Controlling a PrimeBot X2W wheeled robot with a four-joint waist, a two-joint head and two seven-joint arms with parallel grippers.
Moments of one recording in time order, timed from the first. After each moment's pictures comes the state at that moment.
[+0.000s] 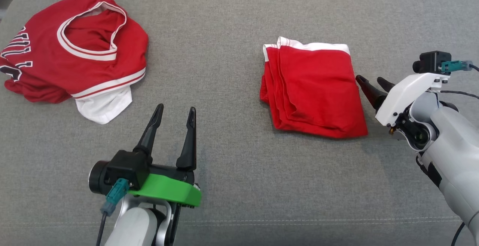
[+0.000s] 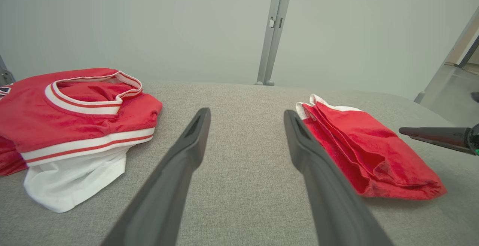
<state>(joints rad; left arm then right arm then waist) -0.15 0.04 -0.39 0.02 -0.35 0.12 -0.25 -0.69 -0.34 0.65 0.84 0.98 0.12 0.08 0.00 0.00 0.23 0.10</state>
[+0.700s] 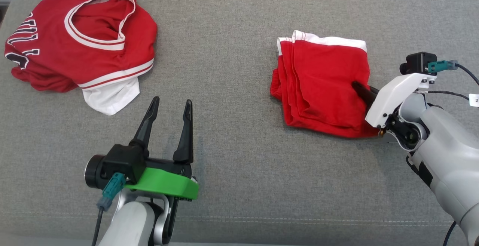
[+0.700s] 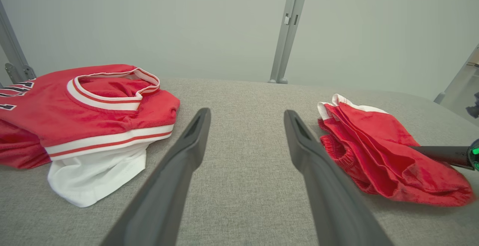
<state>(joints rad) -0.18 0.04 -0.38 0.03 -0.35 0.12 -0.25 -0.70 -0.31 0.68 0.86 1.02 0.12 0.12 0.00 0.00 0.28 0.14</state>
